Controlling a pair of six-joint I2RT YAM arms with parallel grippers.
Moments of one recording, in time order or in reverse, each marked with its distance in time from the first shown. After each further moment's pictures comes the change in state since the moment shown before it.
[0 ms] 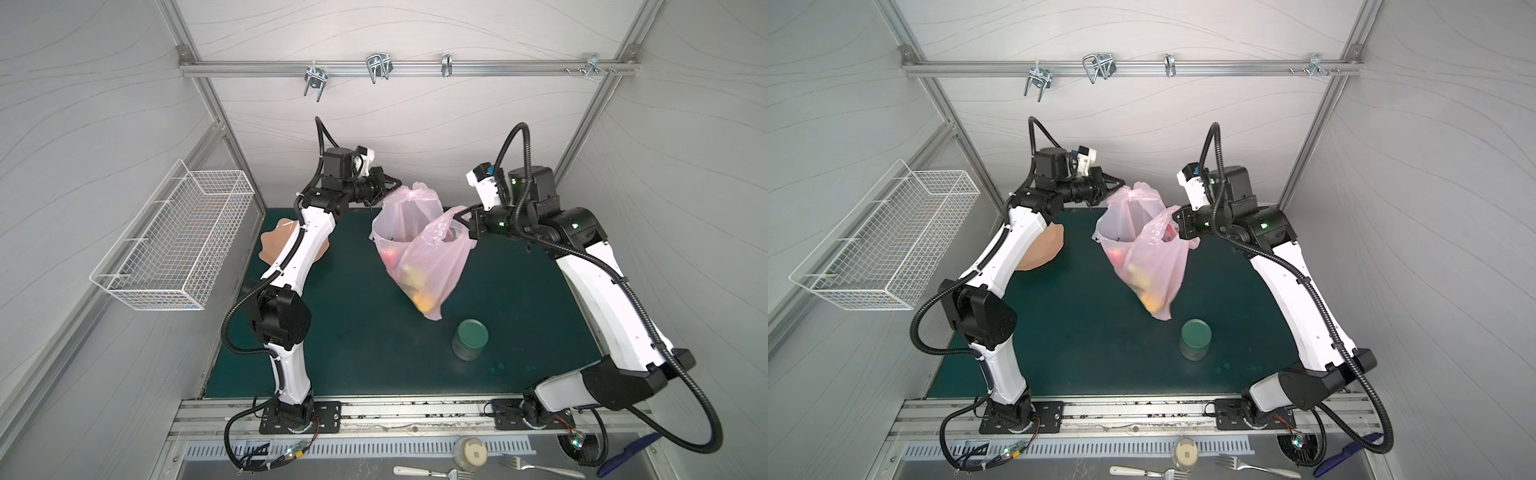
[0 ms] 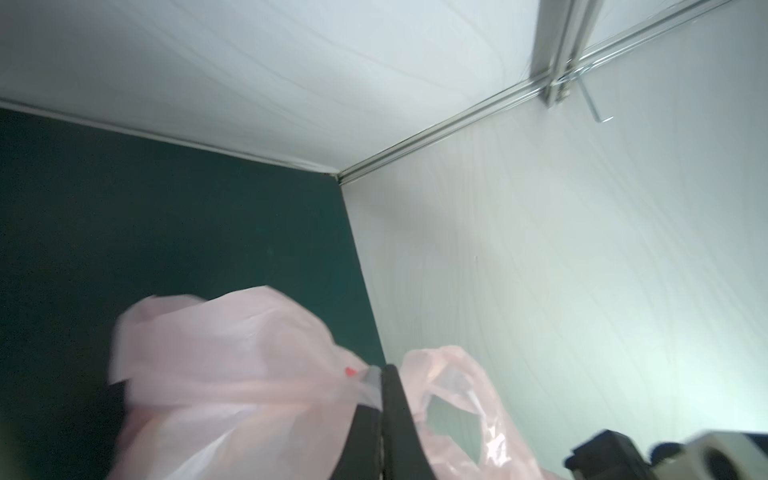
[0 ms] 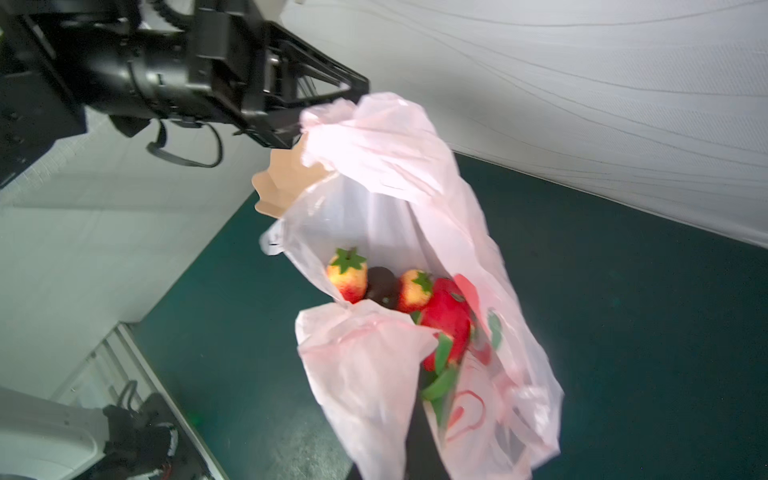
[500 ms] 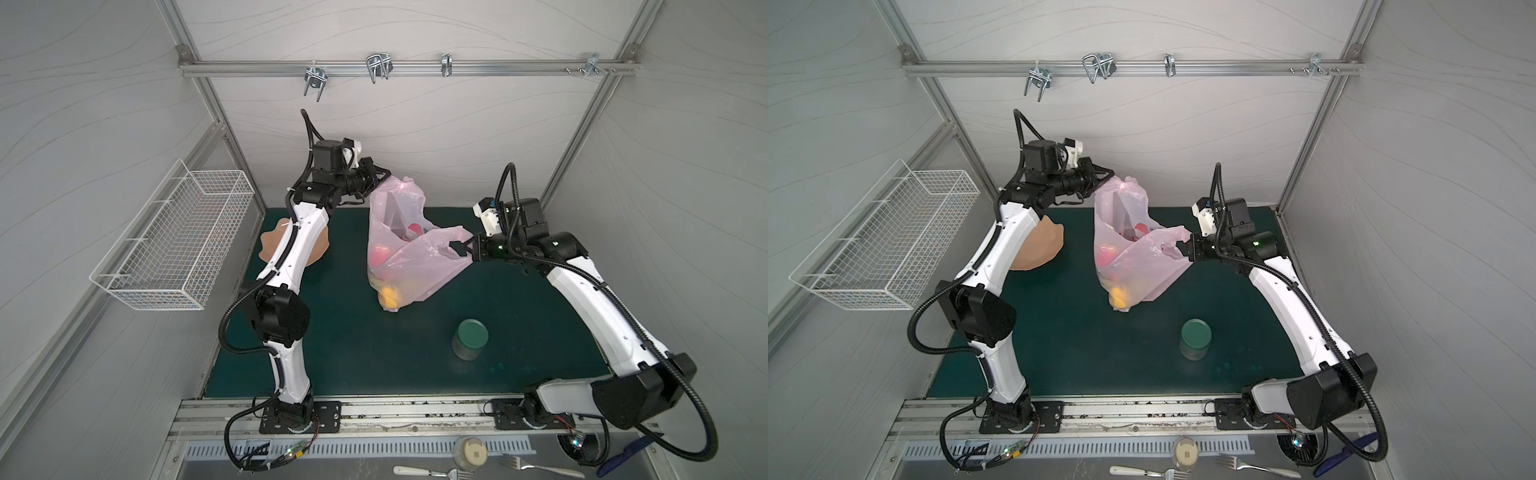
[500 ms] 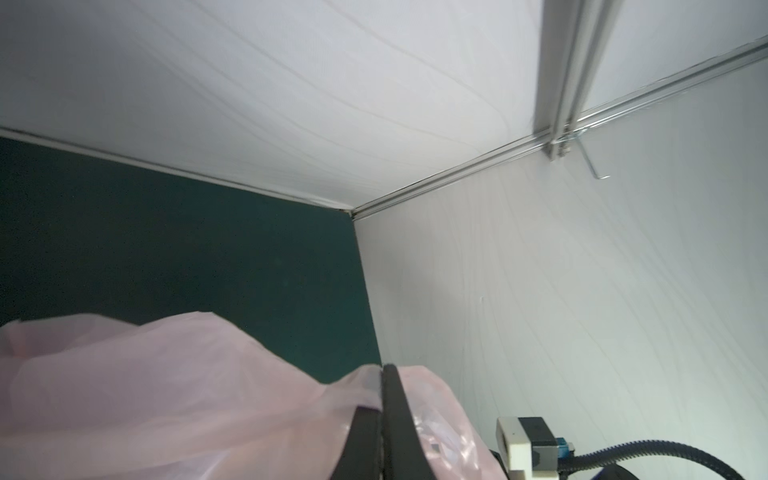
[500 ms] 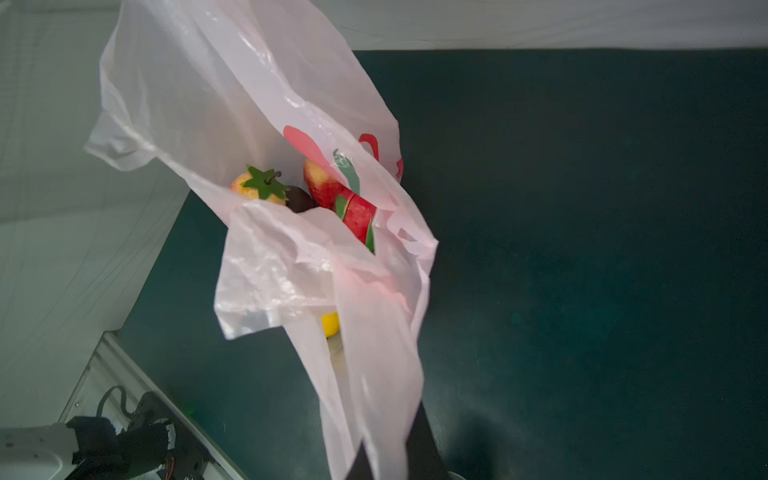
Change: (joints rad) left arm 0.028 0.023 0.004 -0.040 -0.074 0.013; right arm -0.097 -0.100 -0.433 0.120 -0.016 0.090
